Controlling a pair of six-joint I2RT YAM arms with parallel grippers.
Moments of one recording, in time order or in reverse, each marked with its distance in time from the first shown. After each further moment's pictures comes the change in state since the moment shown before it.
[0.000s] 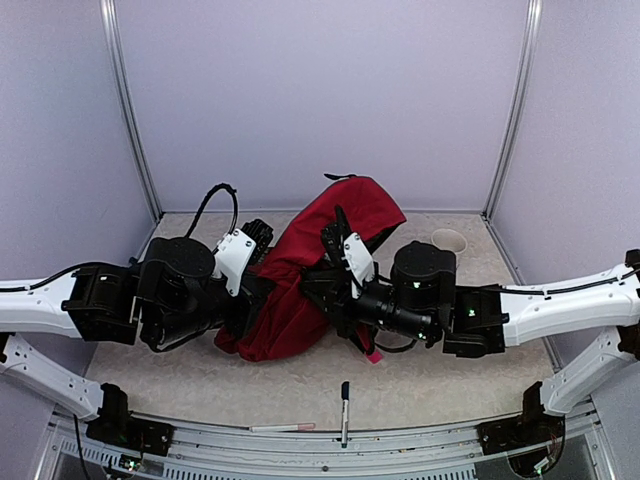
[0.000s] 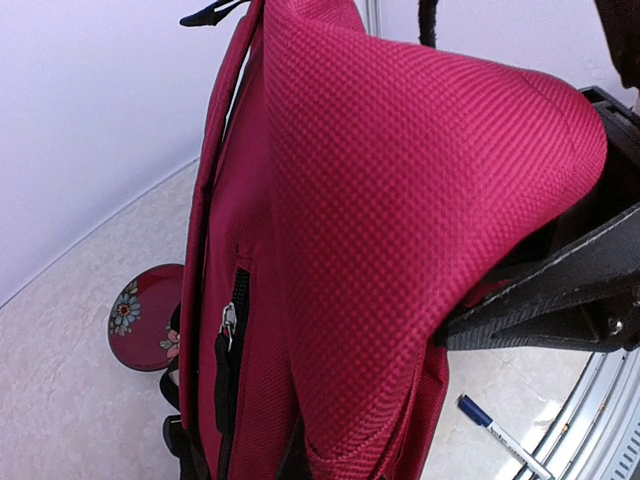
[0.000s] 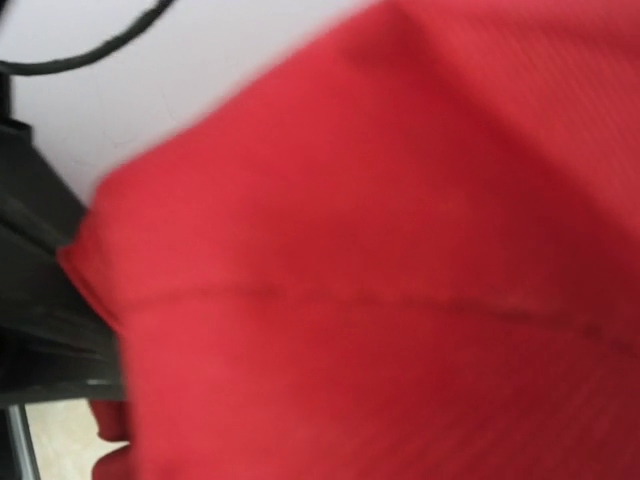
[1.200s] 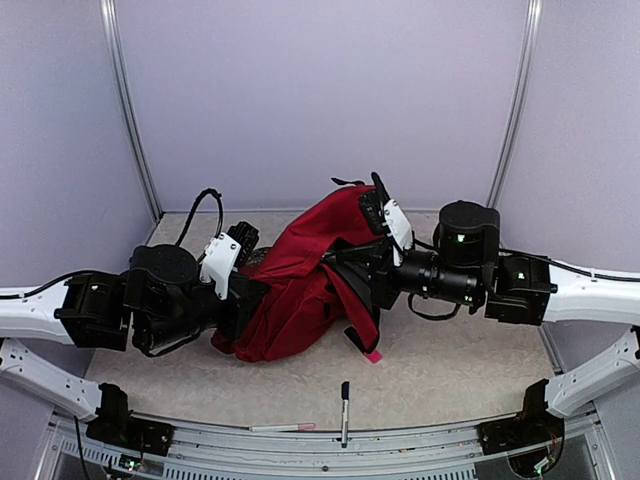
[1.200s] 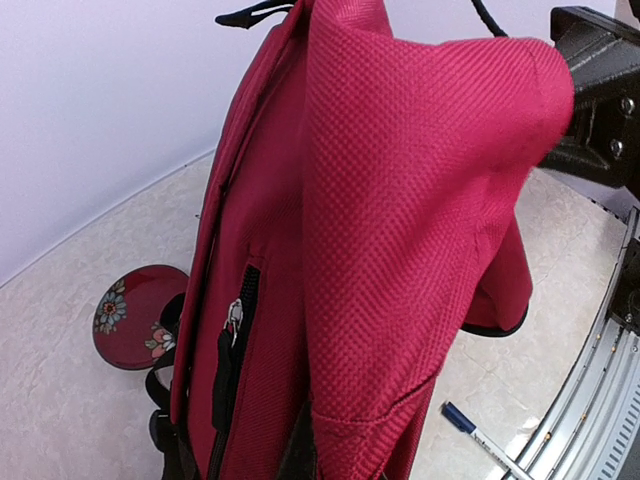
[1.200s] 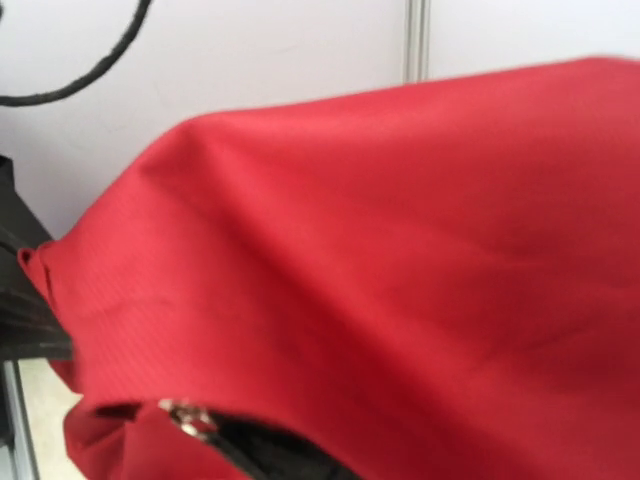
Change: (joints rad) left arm 0.005 -0.070 -0.080 0.065 0.019 -0.029; right arm -0.132 -0.167 0.048 -0.260 -0.138 -0.043
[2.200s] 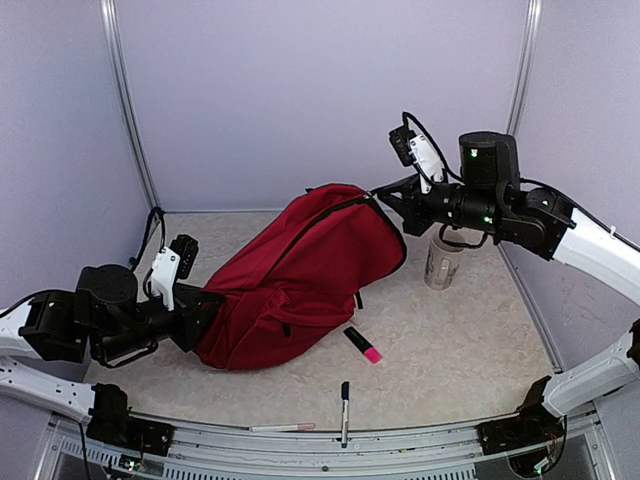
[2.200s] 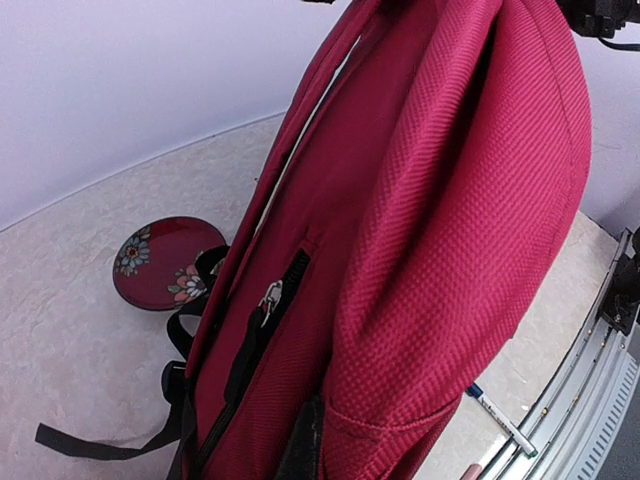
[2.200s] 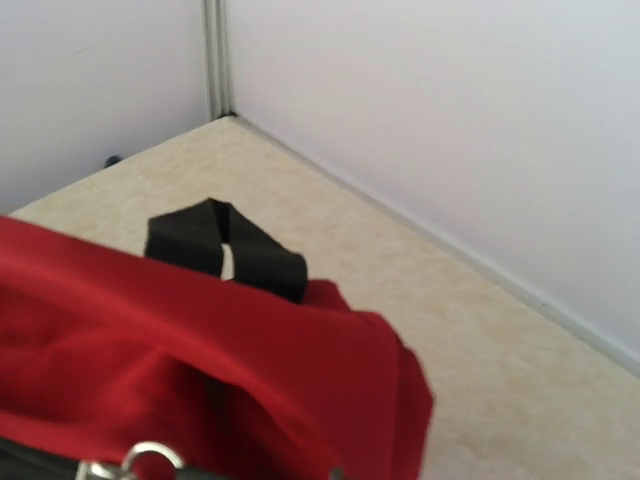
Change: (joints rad) left arm 0.005 -0.307 -0.173 -0.111 -0.011 -0.103; right arm -0.307 0.034 0.322 -0.373 -0.058 -0.105
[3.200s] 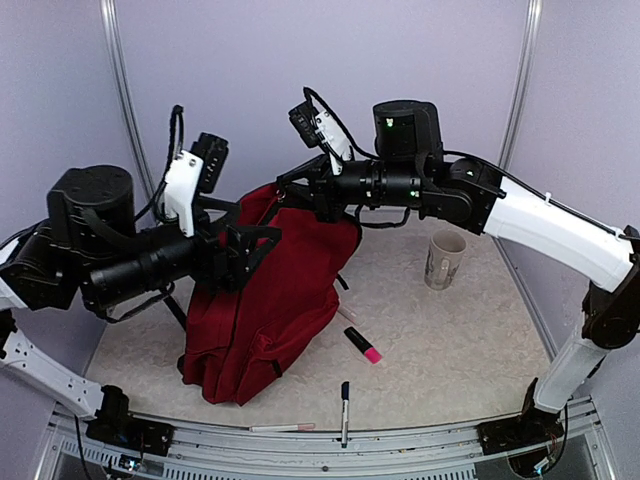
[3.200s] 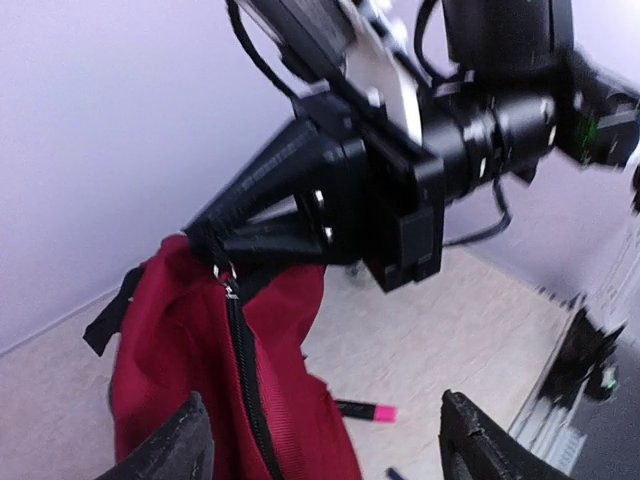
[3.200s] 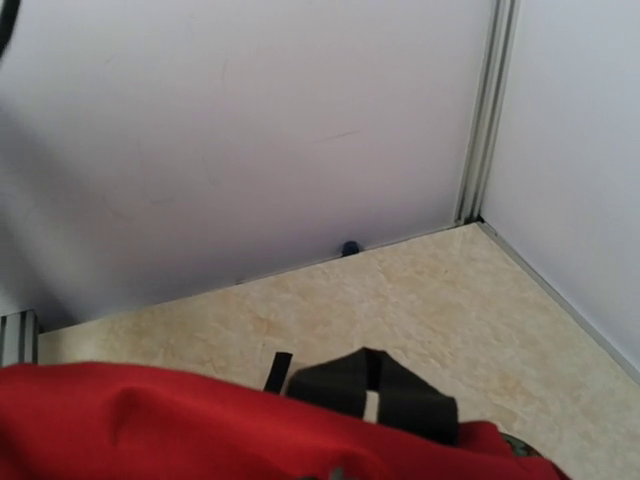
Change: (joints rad) left arm -0.138 0.339 0.597 -0.053 -0.094 0.129; right arm 0.192 0.385 0.426 0.050 -0.221 -0.011
